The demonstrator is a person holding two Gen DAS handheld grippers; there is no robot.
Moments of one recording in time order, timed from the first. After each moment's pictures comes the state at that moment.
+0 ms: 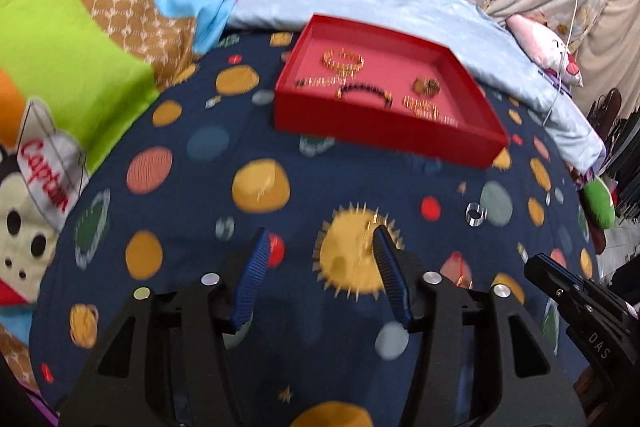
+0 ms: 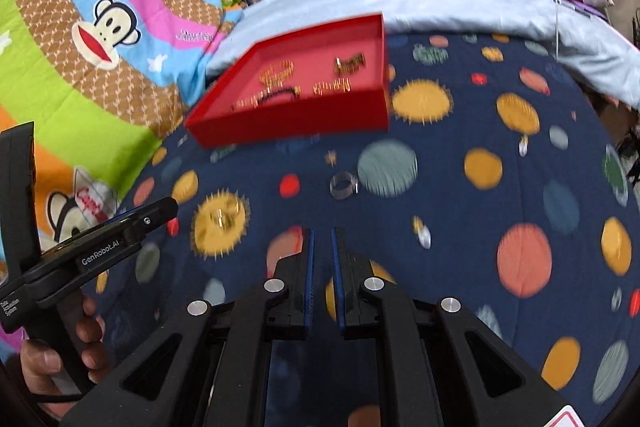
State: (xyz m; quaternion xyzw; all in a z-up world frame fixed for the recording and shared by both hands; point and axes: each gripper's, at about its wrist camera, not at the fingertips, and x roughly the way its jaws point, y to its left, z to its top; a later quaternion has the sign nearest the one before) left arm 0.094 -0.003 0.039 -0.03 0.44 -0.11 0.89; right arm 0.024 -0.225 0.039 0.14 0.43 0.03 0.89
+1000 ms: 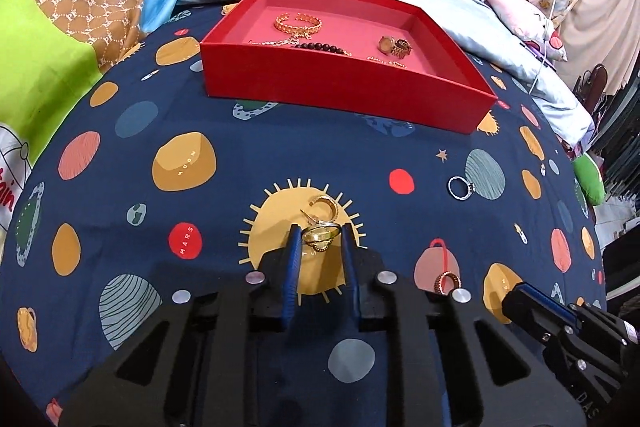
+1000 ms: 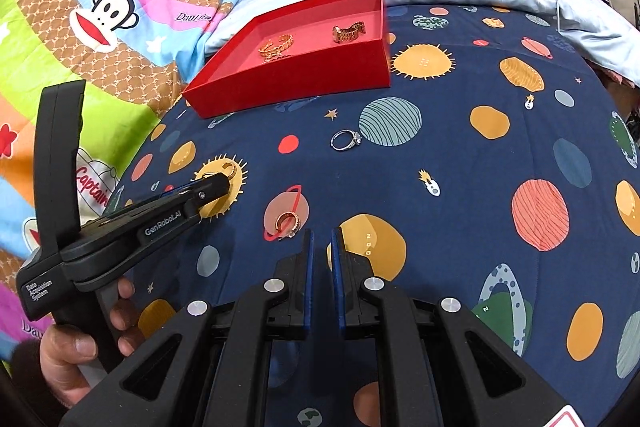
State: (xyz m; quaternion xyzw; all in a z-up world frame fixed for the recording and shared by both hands) left arm 0.108 -0.040 0.008 -0.03 0.46 -0.16 0.87; right arm 0.017 -0.219 0.023 0.15 0.45 0.04 0.88
